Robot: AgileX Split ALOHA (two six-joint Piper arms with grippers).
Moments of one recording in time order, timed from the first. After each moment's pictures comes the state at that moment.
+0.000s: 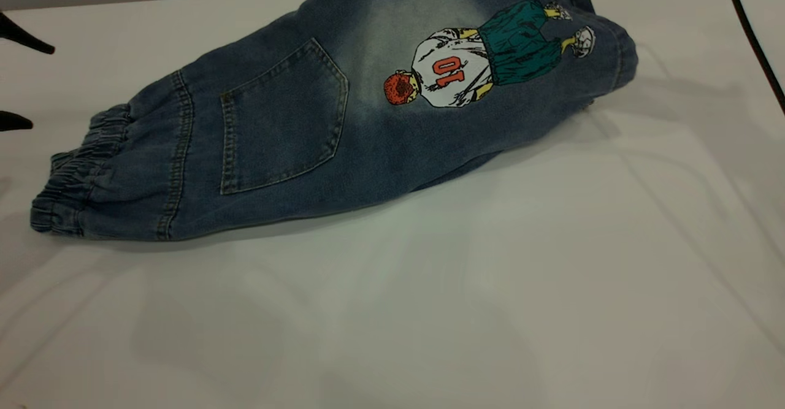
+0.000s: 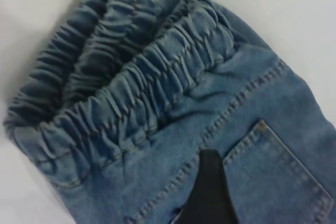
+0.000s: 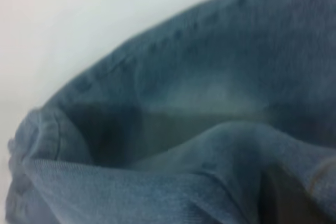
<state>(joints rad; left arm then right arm) 0.26 1.66 -0.59 -1.65 0.47 0.70 0.12 2.17 -1.53 0.91 0.73 -0.40</state>
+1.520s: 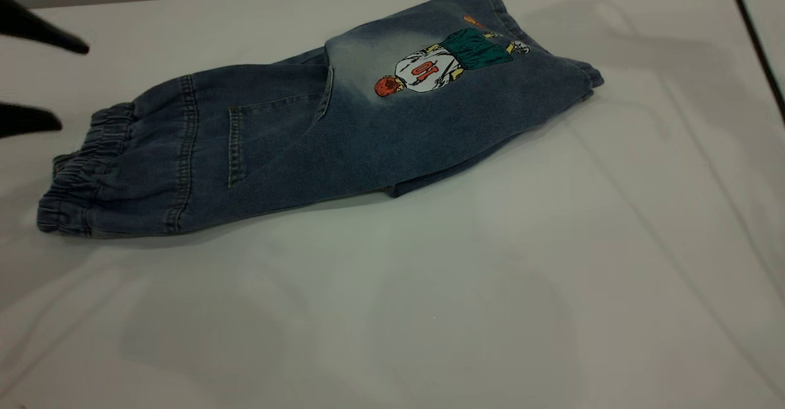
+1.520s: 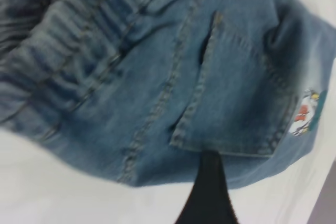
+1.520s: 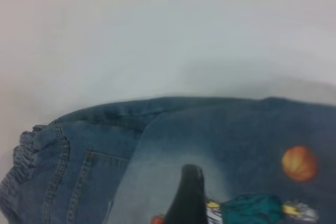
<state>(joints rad) 0.30 1.66 -0.59 -1.43 0.69 0.74 0.08 2.34 -2.07 0.83 1.01 -0.54</state>
